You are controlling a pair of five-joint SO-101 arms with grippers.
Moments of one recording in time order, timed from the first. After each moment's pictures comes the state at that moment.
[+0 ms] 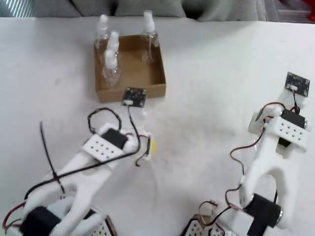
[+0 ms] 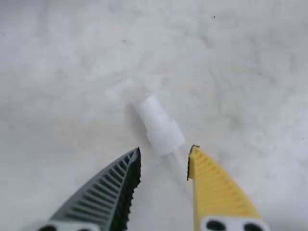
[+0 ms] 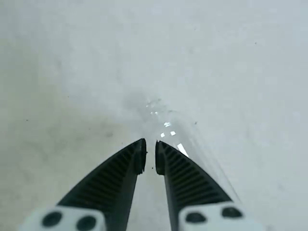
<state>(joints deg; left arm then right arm) 26.4 -22.3 50.4 53.1 26.6 26.7 -11.7 30.4 58.8 6.7</state>
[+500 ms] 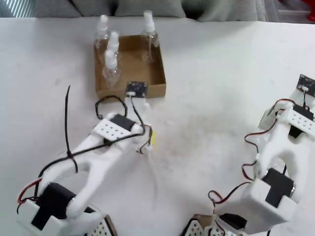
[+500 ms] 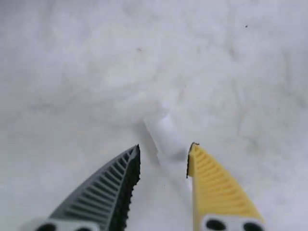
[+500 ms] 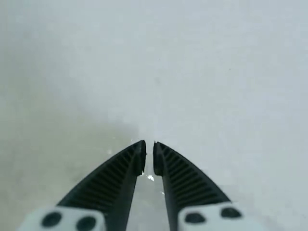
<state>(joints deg) 23.3 -9.2 41.8 53.0 26.6 30.9 6.2 21.3 55.0 6.6</state>
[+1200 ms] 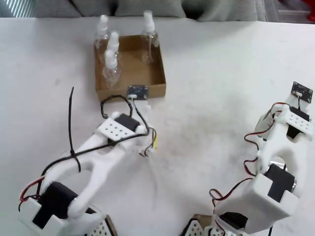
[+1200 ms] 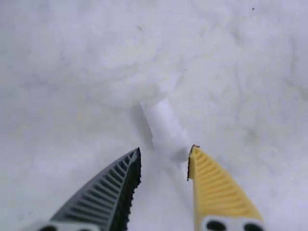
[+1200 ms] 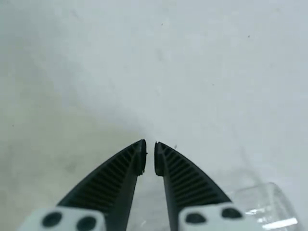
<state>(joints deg) 25.6 -8.4 39.7 57.3 32.2 30.8 7.6 21.3 55.6 6.6</state>
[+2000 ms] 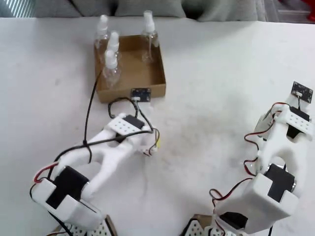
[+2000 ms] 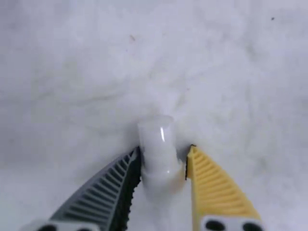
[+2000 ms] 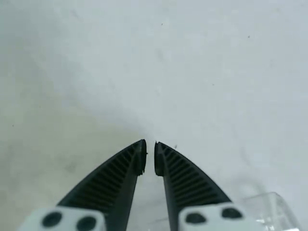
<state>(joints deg) 25.7 3.1 38.6 49.2 33.8 30.8 7.6 21.3 55.6 6.6</state>
